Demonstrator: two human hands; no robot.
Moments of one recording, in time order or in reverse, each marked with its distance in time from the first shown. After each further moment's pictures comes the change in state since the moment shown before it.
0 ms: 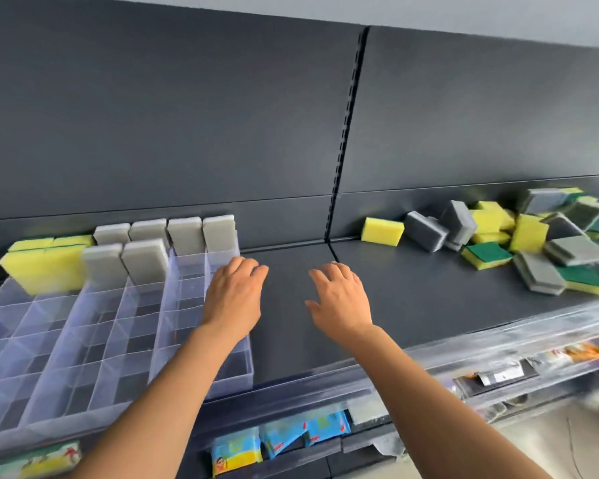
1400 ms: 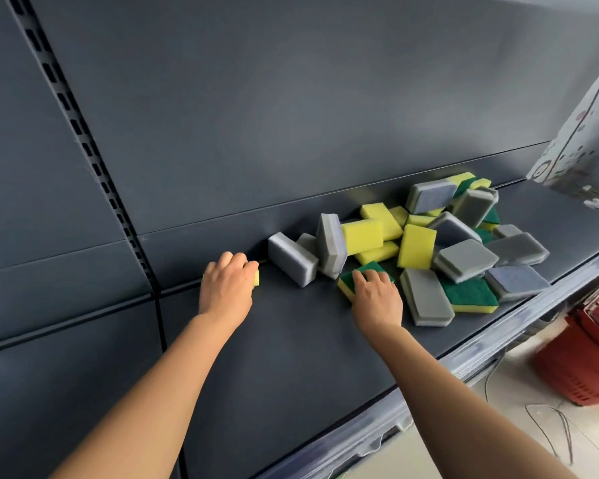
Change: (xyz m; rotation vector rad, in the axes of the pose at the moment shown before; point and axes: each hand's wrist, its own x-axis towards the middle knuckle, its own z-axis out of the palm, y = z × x) left_hand 0.237 0.236 0.149 -0.005 -0.107 0.095; right_hand 0.026 0.378 0.000 -0.227 -0.092 0.535
